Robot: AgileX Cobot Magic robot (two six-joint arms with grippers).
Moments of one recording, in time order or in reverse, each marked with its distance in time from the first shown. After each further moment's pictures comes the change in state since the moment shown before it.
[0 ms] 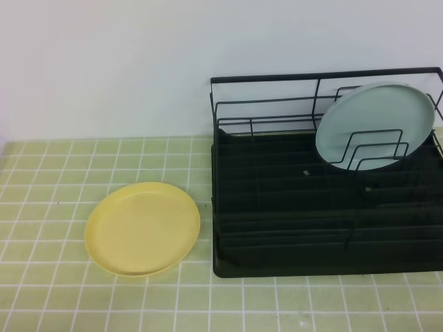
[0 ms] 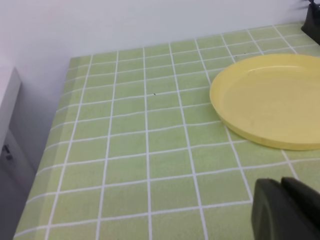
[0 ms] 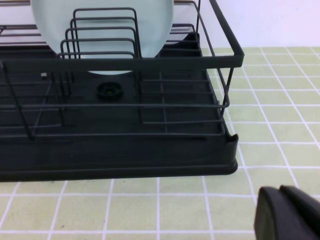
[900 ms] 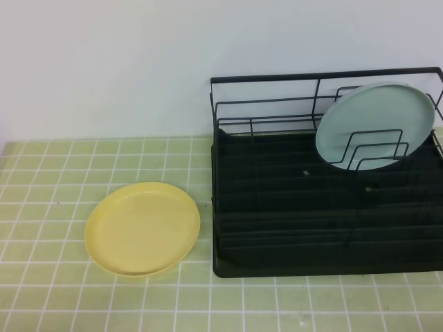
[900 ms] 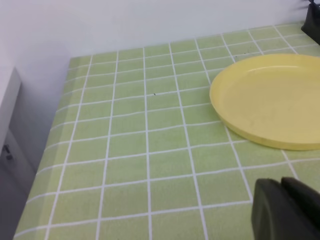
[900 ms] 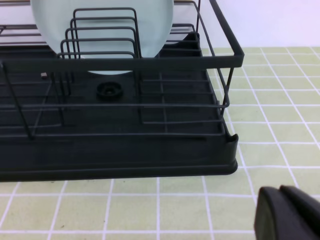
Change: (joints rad) left arm 0.000 0.000 0.000 0.000 0.000 0.000; right arm 0.000 0.000 0.000 0.000 0.000 0.000
